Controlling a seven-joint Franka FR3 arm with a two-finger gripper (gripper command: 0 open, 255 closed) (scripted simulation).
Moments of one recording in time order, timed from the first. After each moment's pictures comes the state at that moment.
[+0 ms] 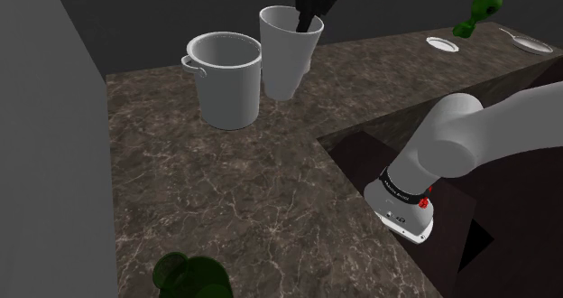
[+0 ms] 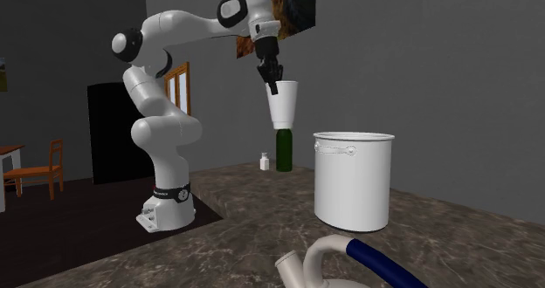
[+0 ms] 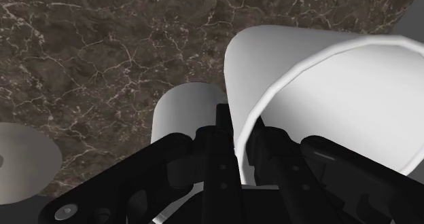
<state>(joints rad) 0.09 -0.72 0.18 -2.24 0.25 1.71 0.22</state>
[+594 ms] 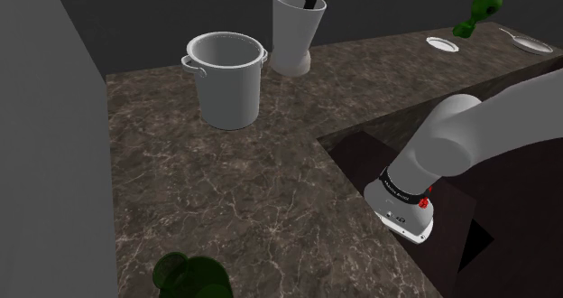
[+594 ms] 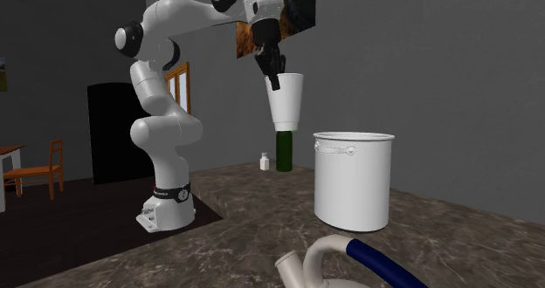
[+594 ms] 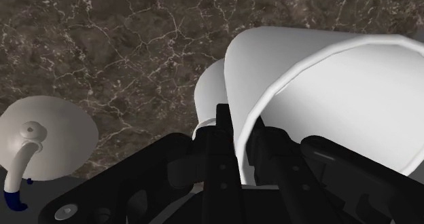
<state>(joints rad) 0.03 -0.57 0.01 -2.15 0.17 1.72 0.02</state>
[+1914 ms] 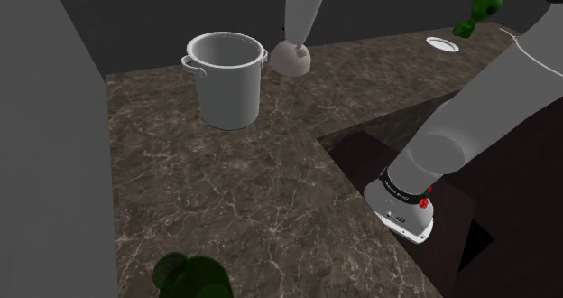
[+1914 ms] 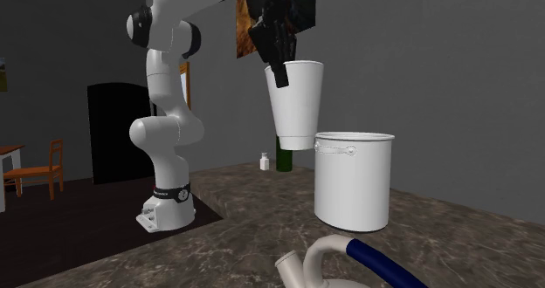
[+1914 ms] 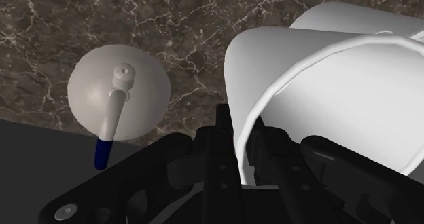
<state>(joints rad) -0.06 -0.15 -0.24 -1.80 0.17 1.74 -0.33</state>
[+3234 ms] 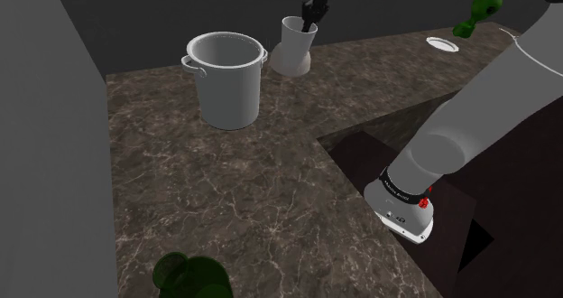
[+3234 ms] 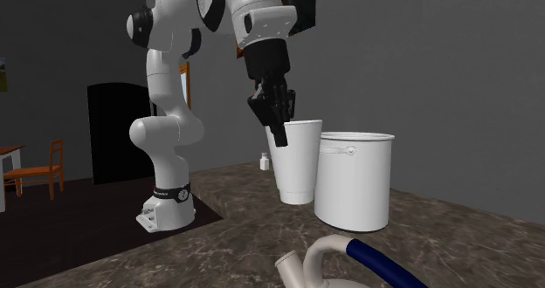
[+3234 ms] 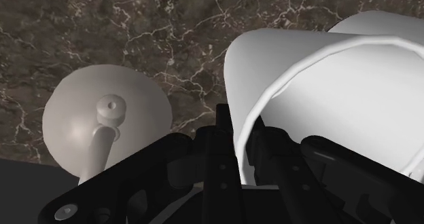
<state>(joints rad) -0.06 -0.14 -0.24 -2.06 0.18 2.00 -0.38</state>
